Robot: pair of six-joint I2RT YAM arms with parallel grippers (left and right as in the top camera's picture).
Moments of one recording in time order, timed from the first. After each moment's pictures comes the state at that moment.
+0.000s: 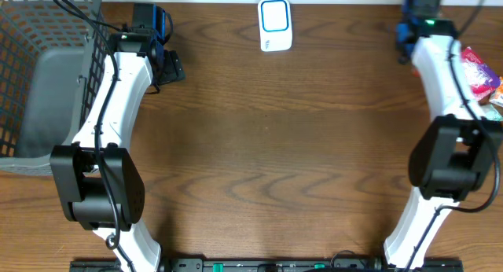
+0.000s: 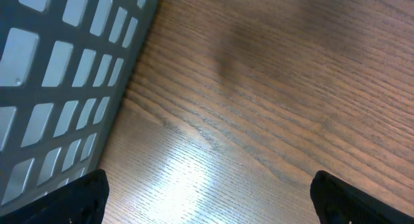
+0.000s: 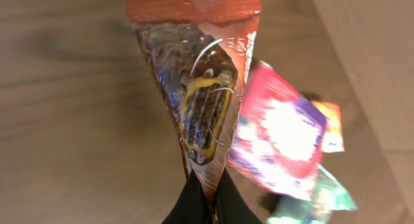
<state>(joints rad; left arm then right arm) -0.06 1.91 1.64 -0.96 -0.26 -0.38 -0.10 2.13 1.88 -0.70 0.54 0.03</state>
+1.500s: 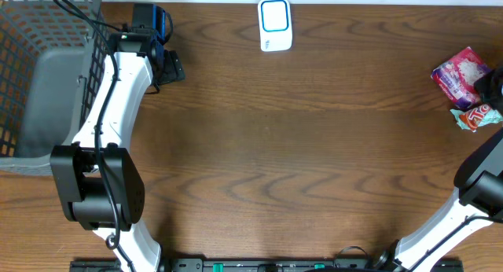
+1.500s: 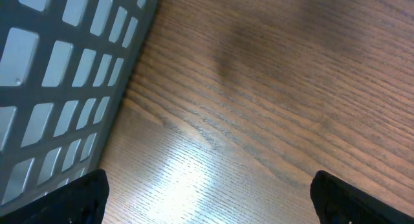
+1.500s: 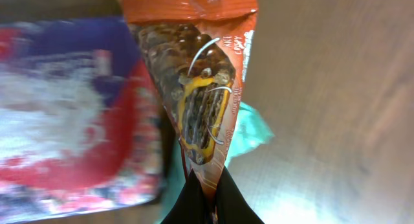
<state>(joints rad) -0.06 1.91 1.64 -0.96 -0.26 -0.38 -0.55 2.13 1.78 -0.80 0.33 0.46</state>
